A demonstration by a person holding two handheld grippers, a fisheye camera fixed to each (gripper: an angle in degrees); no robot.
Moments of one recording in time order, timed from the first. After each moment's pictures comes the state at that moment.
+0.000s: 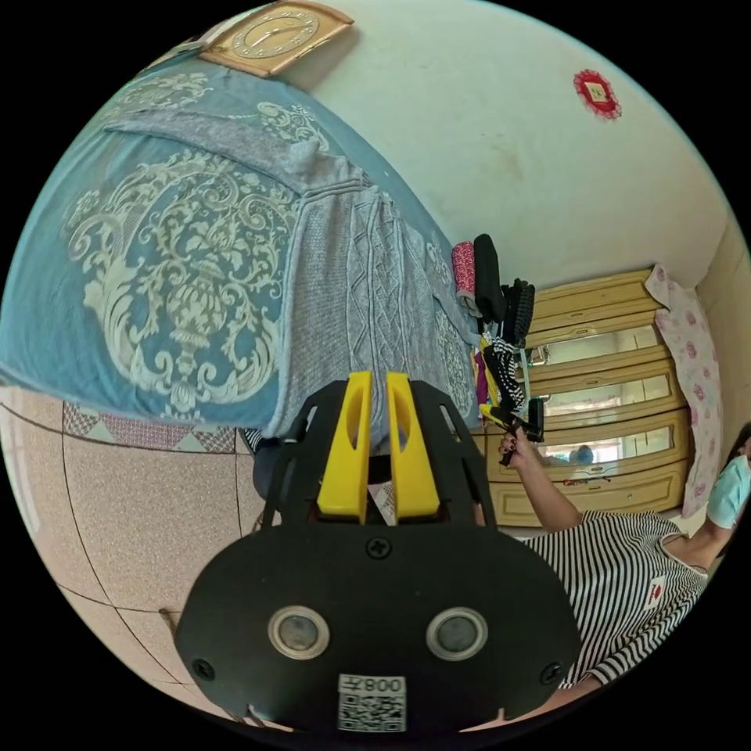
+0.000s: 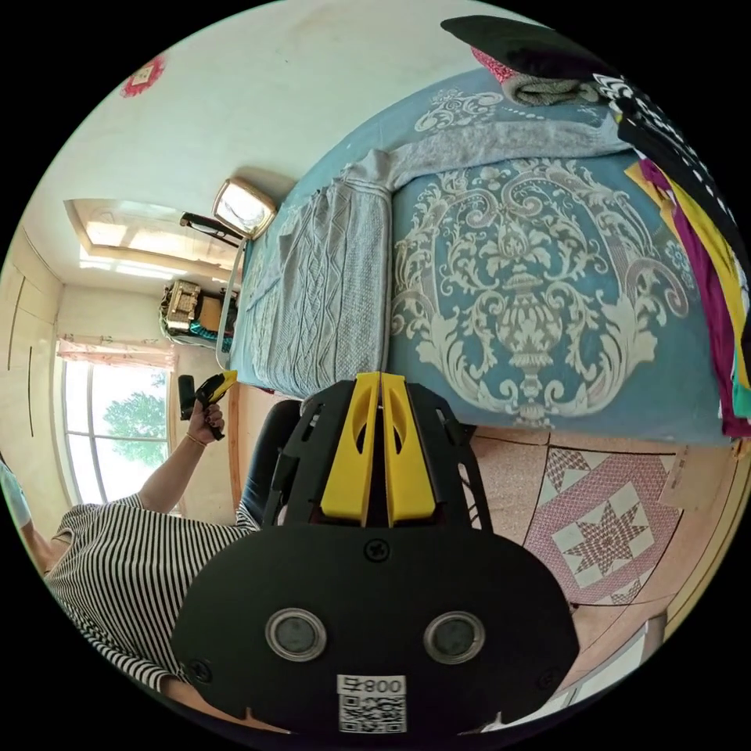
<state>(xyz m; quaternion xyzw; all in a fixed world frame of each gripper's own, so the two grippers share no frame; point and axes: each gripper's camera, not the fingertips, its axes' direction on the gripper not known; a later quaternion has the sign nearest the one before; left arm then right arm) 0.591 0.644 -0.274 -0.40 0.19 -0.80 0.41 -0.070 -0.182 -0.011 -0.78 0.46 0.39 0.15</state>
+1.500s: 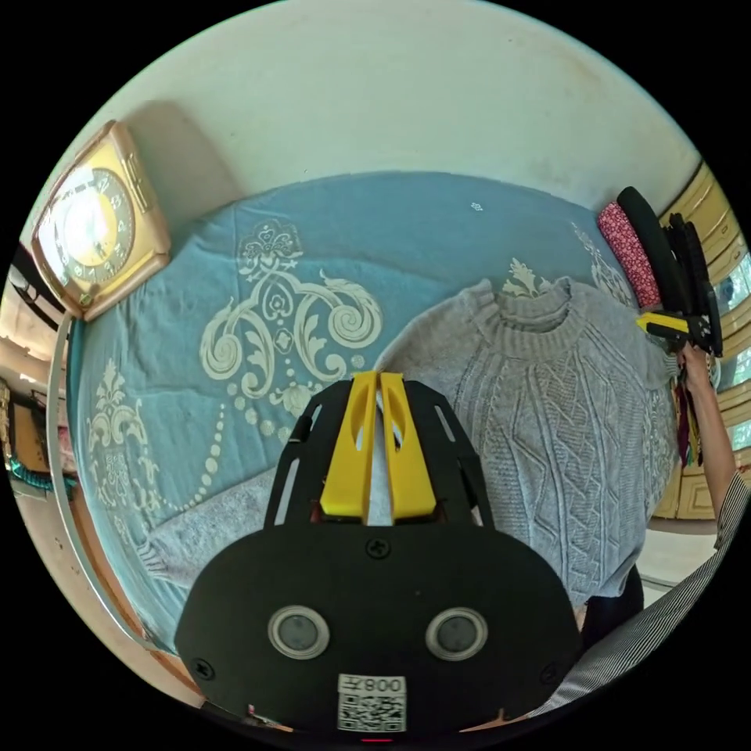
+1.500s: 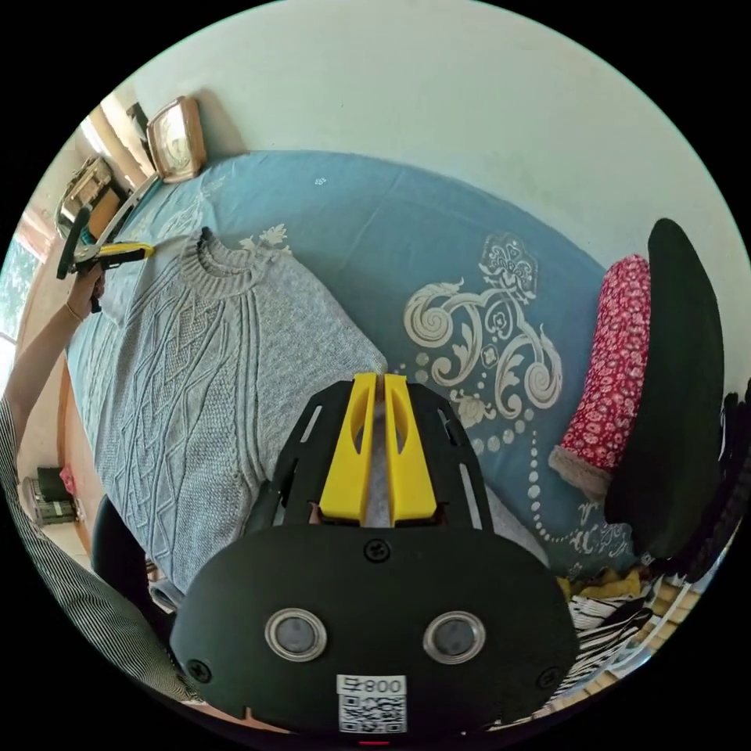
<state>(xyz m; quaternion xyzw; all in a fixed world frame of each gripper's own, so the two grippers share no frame) 0.359 0.814 0.288 -0.63 0.15 -0.52 0.56 0.339 0.157 0.168 -0.94 0.31 0.11 0.06</state>
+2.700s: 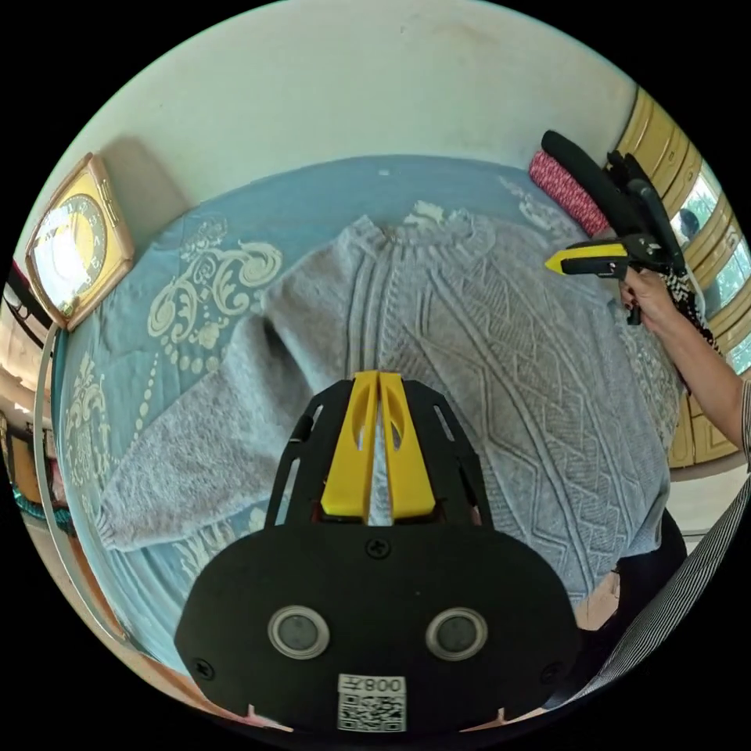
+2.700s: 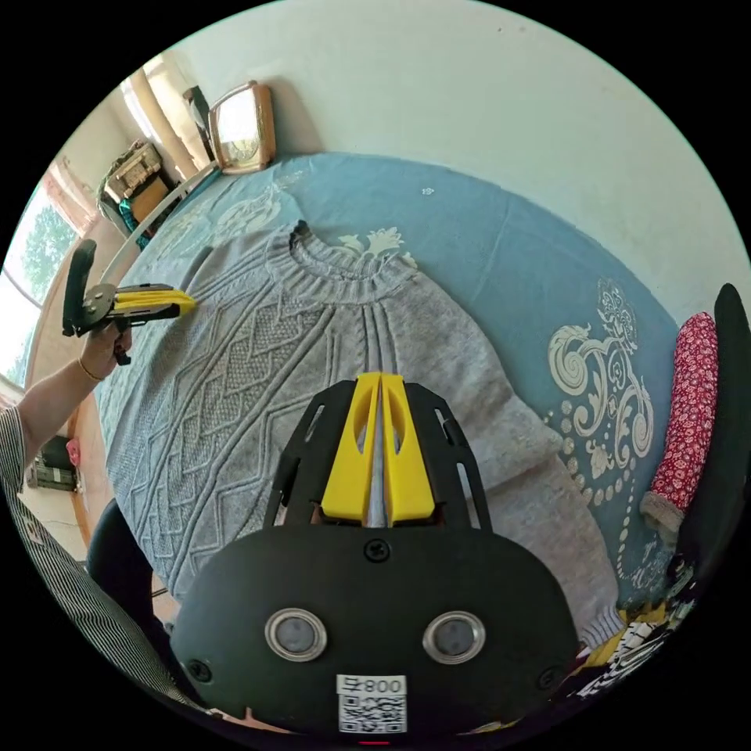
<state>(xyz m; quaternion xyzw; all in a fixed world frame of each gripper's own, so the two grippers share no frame) 0.421 0.635 0.320 -0.61 0.19 -0.48 0.61 0.226 0.204 0.130 -0.96 0.24 0.12 0.11</state>
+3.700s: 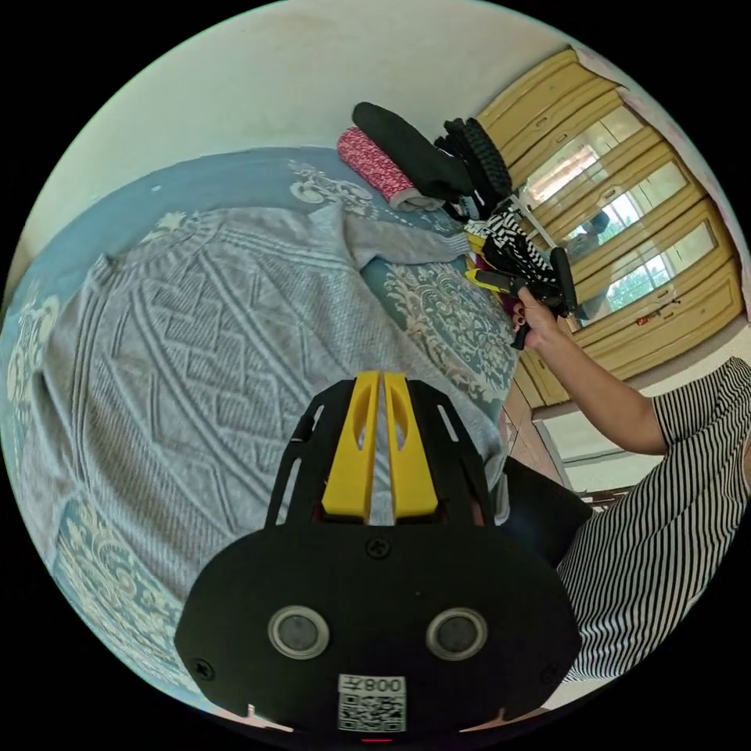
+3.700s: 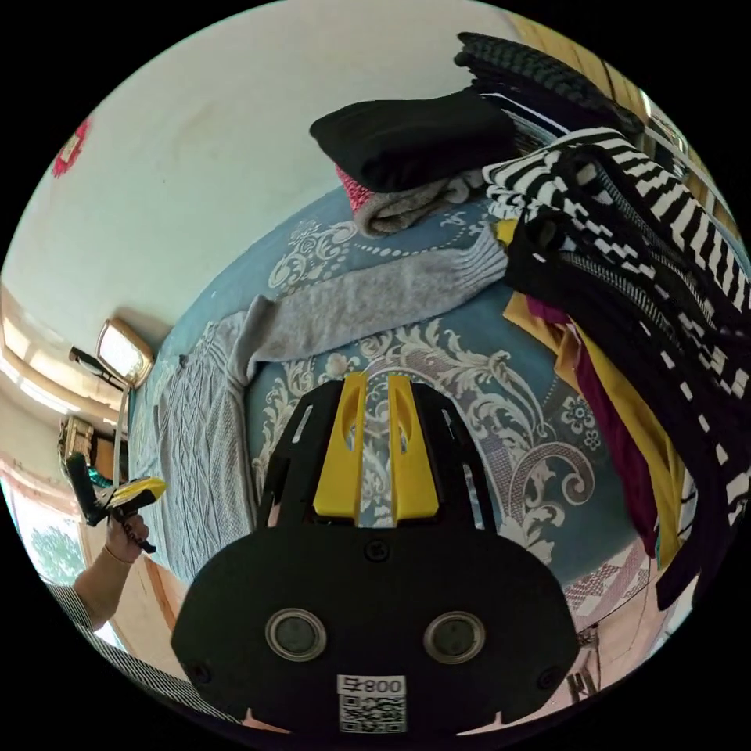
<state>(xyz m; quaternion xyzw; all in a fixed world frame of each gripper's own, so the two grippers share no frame) 0.491 0.406 0.423 -0.43 0.40 -0.54 0.60 0.047 -0.207 0.003 -0.72 0.65 0.11 0.19</state>
